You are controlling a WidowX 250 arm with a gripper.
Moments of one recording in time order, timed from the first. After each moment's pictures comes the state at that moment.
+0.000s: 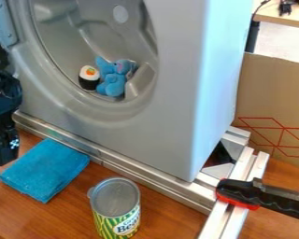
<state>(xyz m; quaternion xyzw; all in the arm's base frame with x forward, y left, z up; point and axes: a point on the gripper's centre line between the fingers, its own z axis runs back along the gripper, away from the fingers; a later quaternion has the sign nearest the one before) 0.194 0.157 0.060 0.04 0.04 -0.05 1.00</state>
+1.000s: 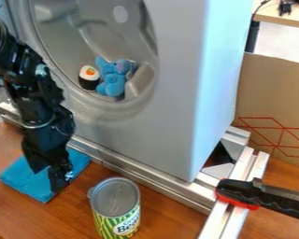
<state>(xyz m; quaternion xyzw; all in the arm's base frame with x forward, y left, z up) 0.224 0.093 0.017 0.03 -0.01 -0.10 0.99</state>
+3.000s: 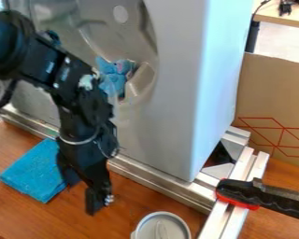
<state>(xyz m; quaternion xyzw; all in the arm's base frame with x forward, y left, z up) 0.210 0.017 0.039 0.04 -0.02 -0.14 0.99</state>
